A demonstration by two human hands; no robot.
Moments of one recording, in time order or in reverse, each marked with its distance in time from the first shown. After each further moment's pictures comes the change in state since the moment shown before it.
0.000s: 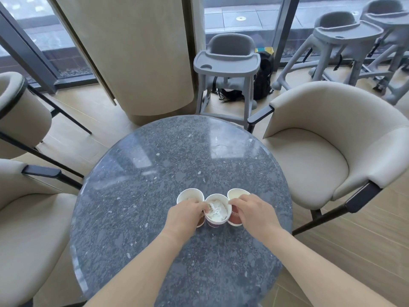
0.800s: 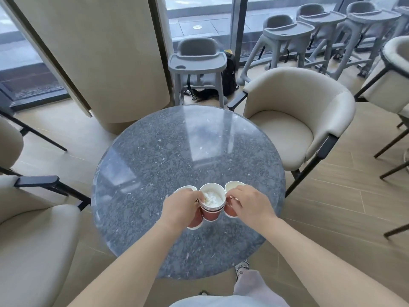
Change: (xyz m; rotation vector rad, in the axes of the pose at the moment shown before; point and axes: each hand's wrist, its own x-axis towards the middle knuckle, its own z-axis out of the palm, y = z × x) left_hand -0.123 -0.058 -0.025 -0.064 0.026 0.138; right_hand -0.108 -0.138 0.034 0.092 0.230 0.190
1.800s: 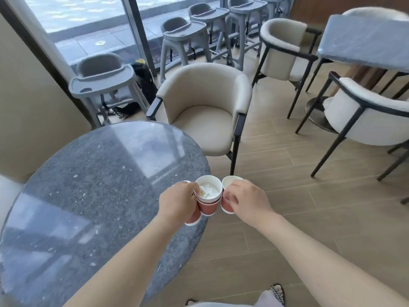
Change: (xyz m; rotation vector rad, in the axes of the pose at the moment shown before) left_hand 0.015 0.176 0.031 0.090 -0.021 0.315; right_hand -0.126 0.095 -0.075 0.016 0.208 0.359
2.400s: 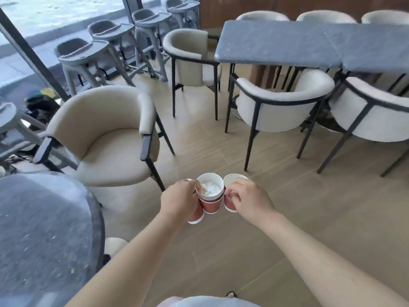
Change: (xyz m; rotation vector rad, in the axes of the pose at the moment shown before) left_hand 0.082 0.333 0.088 0.022 -0.103 0.315; right_hand -0.089 0.276 -0.160 0.034 0.160 0.331
